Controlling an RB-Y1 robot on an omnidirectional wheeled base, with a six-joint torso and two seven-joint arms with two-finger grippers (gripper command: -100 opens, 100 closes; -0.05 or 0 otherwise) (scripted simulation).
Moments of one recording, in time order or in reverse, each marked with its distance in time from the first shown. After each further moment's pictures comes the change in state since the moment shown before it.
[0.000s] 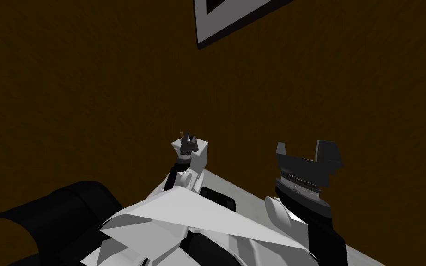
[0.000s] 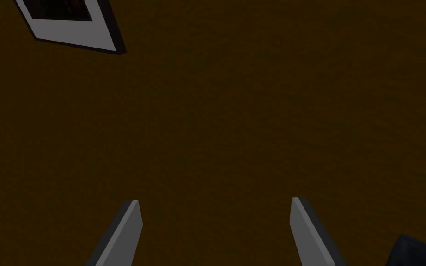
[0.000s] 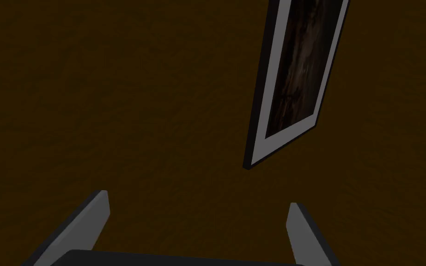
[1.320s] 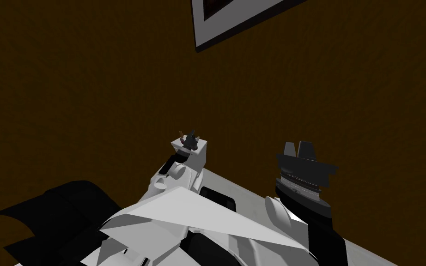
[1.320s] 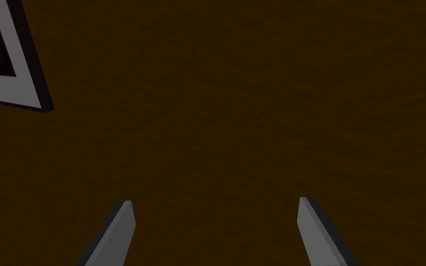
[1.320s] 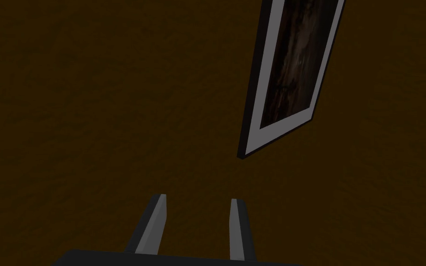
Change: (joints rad) left arm -0.124 0.337 0.056 -0.017 0.266 0.324 0.028; right arm 0.000 0.000 0.000 0.000 0.000 0.000 0.000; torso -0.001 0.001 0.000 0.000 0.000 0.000
